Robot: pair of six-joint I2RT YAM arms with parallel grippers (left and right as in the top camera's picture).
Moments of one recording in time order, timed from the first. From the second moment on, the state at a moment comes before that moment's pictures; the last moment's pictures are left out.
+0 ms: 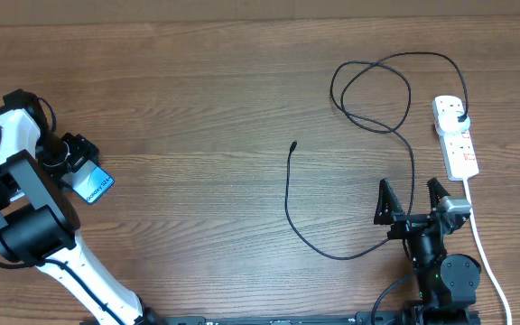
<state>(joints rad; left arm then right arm) 0.51 2.20 1.62 -1.04 0.03 -0.42 0.01 0.01 0.02 -0.03 -0.08 0.23</state>
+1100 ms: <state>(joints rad) 0.36 2.28 2.04 -1.34 0.09 -0.41 0.02 0.01 0.02 -0.03 -0.08 0.23</state>
